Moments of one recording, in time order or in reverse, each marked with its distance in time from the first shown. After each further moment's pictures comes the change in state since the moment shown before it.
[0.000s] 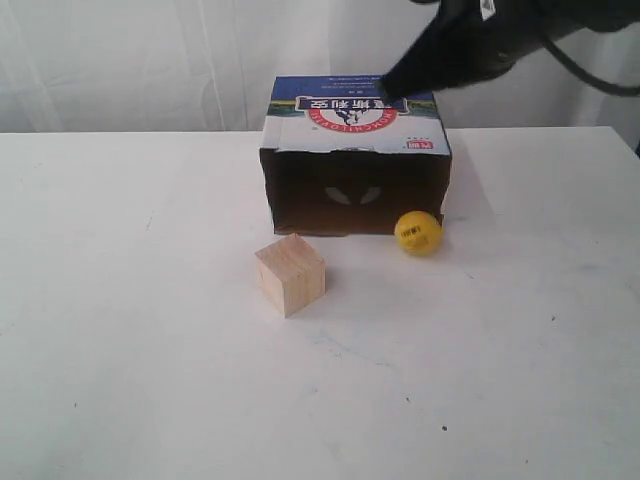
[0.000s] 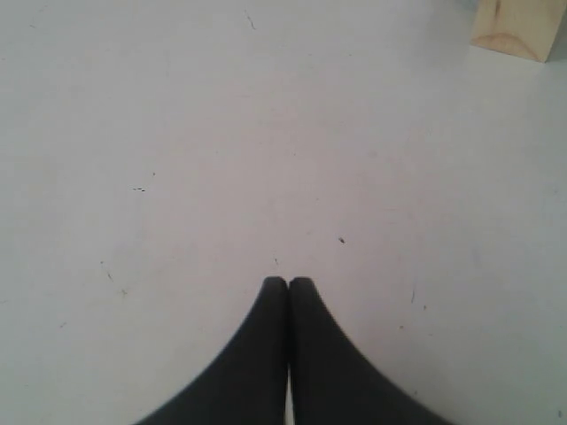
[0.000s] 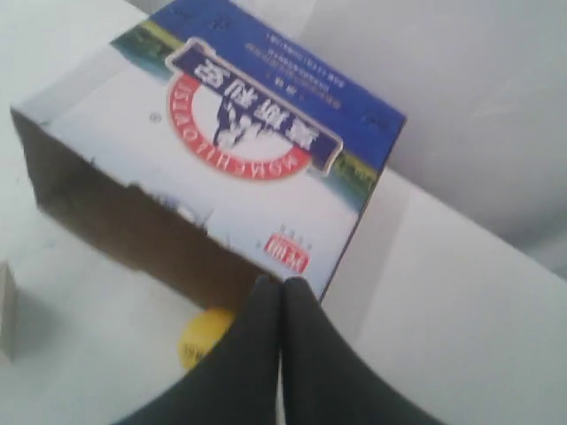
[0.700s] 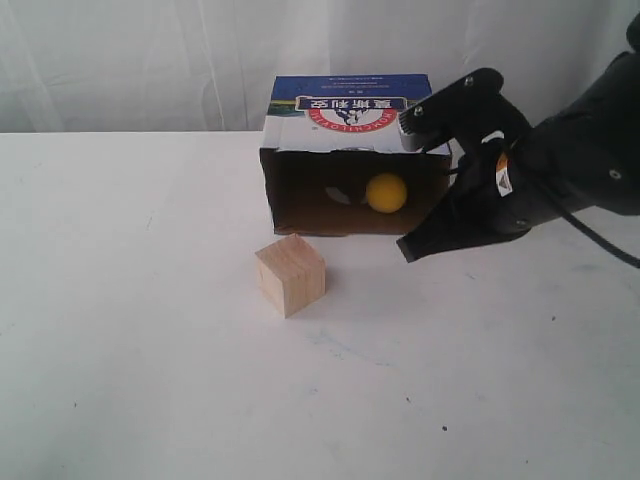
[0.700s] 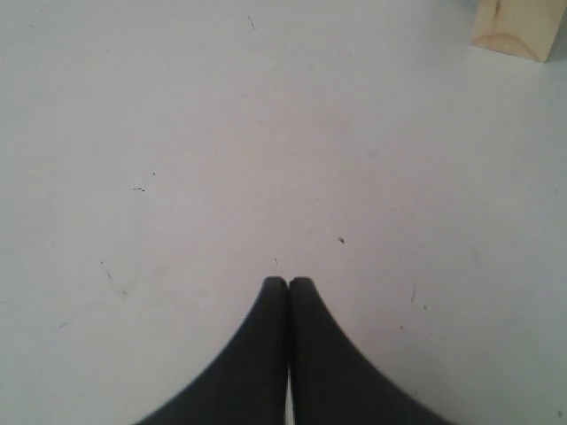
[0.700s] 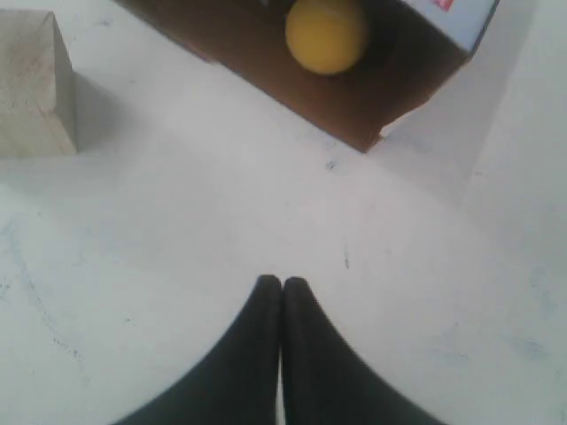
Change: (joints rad) left arm 0.000 0.000 0.000 0.000 0.000 0.000; right arm 0.014 -0.070 0.387 0.048 -0.091 0.088
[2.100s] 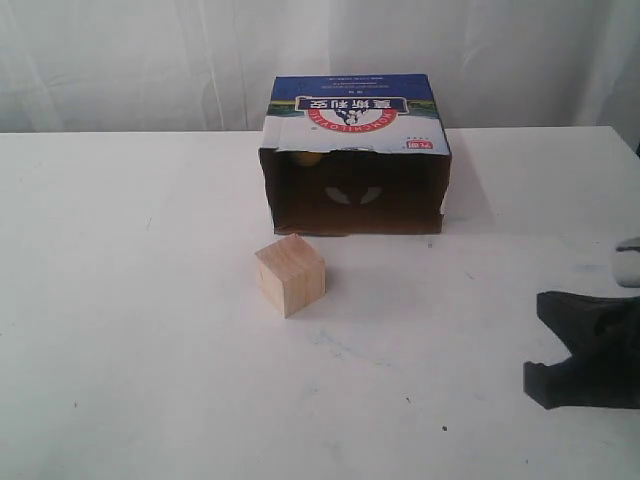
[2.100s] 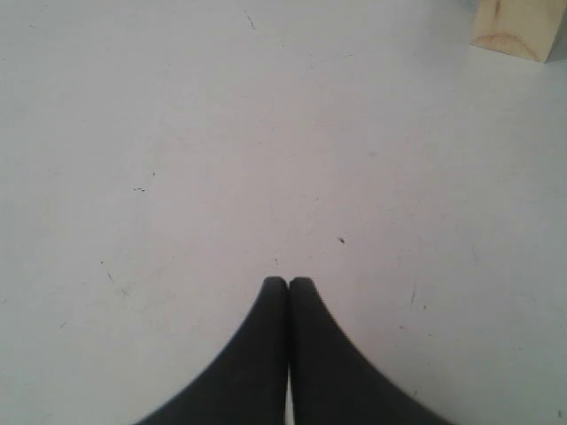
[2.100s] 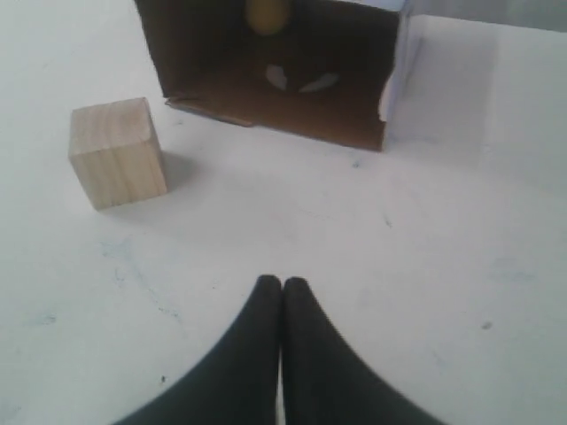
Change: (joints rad) left arm 0.000 0.000 0.000 0.000 0.000 0.000; right arm -0.133 -0.659 0.737 0.137 -0.576 0.113
